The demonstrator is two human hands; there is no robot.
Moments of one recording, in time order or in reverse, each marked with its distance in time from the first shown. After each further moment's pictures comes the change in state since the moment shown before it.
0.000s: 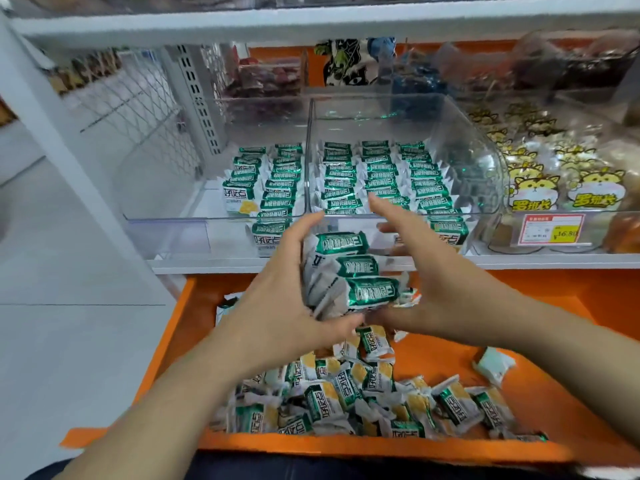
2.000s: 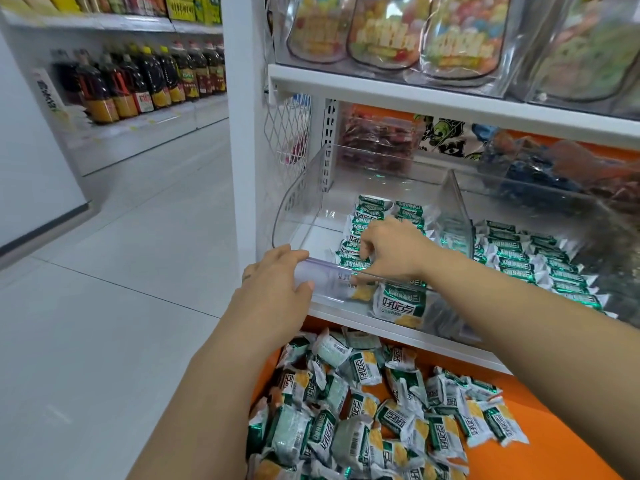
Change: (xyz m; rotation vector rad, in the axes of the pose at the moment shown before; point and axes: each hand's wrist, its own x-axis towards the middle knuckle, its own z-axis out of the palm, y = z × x) left_hand -0.003 -0.102 -0.125 0.219 0.311 -0.427; right_hand 0.261 -0.023 0.081 -0.737 -0.159 -0.104
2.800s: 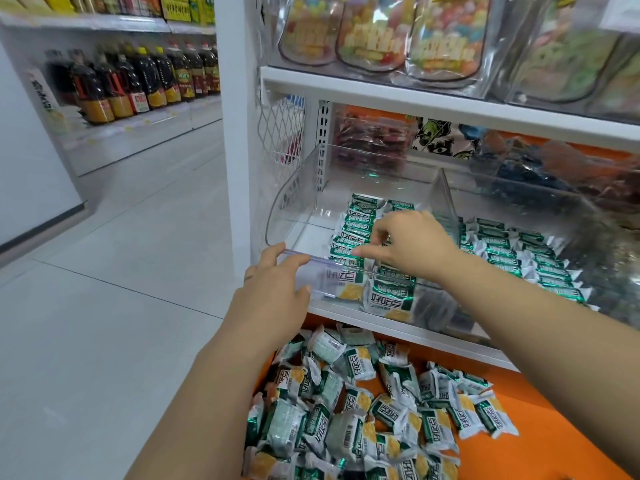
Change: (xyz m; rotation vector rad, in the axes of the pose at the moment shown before) left_hand 0.000 -0.001 0.013 0.051 0.004 0.017; right_hand -0.032 0.003 -0.020 0.066 0.181 0.106
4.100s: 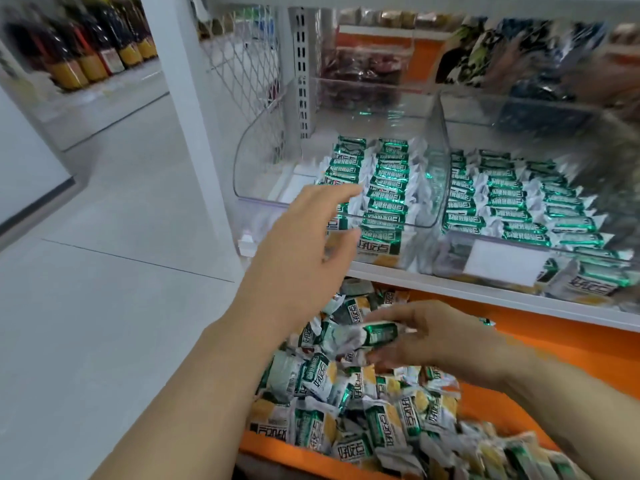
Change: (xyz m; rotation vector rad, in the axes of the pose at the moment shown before) left_hand -0.019 0.046 0.023 -0.198 0.125 0.417; right_hand -0.155 -0.004 0.042 1.198 -0.708 0.369
